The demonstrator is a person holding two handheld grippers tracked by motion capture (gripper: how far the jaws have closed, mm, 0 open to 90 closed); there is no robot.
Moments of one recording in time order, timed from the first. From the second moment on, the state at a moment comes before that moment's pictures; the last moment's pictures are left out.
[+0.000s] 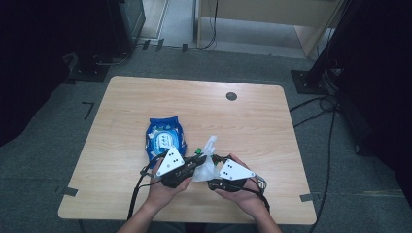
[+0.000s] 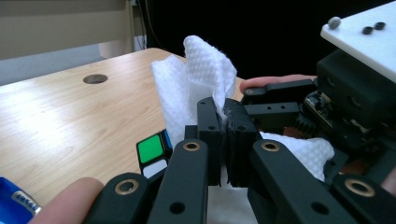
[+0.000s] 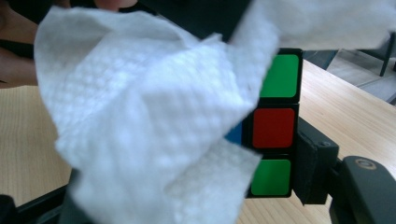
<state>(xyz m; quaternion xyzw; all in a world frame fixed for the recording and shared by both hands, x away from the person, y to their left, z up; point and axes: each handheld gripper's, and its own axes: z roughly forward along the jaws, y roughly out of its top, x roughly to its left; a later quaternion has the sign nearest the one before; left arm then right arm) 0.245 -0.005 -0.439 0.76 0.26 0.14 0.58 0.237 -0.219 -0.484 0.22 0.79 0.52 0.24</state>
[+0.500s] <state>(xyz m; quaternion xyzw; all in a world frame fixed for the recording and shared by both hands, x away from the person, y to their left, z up) 0.275 0.033 -0.454 0.74 0.36 0.18 0.53 0.233 -0.222 -0.476 0.21 0.78 0.53 0.26</state>
